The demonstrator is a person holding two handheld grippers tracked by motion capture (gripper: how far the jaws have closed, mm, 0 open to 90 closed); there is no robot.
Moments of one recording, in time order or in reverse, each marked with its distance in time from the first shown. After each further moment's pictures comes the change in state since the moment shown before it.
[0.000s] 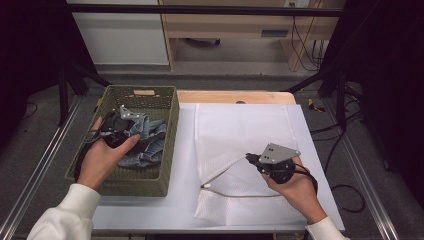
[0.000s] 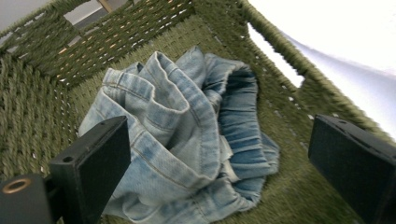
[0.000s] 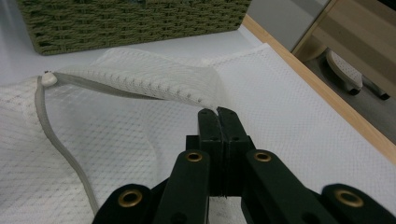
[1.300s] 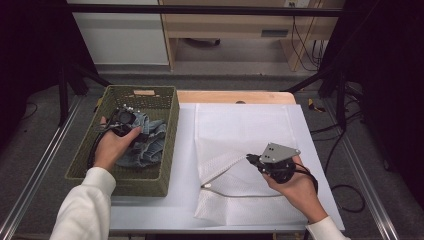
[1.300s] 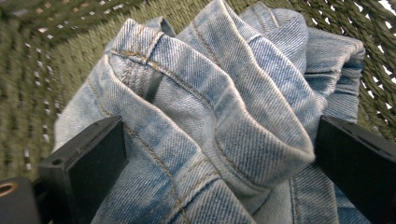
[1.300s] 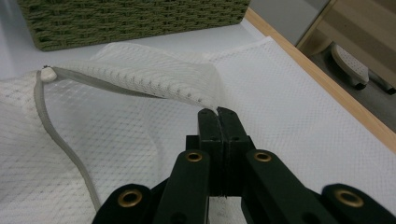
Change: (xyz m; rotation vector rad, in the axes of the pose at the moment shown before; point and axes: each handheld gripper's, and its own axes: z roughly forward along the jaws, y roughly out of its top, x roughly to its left) left arm 0.040 -0.012 0.091 0.130 -0.008 -0.156; right arm -0.003 -0.003 0.001 0.016 0.017 0.015
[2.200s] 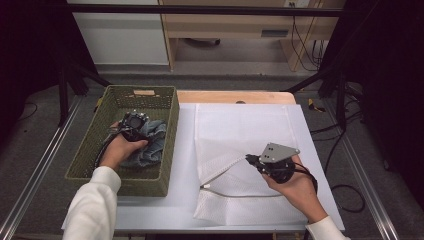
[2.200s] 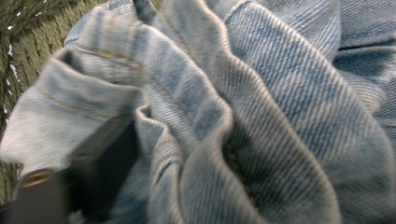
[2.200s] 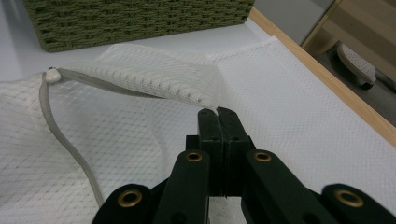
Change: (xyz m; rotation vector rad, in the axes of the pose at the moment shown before) left arm -0.008 -0.002 0.037 0.070 0.087 0.093; right arm 0.000 0.000 0.001 0.000 0.016 0.004
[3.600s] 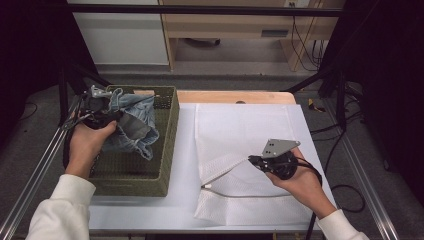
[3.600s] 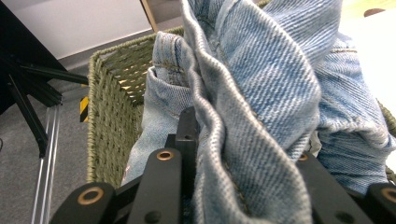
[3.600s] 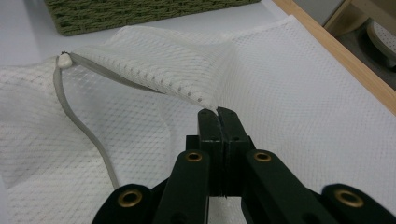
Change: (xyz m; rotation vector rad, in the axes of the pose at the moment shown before) left arm 0.043 -0.005 -0.133 -0.350 0.017 -0.175; right arm -0.011 0.006 -0.005 0.087 0.078 0.012
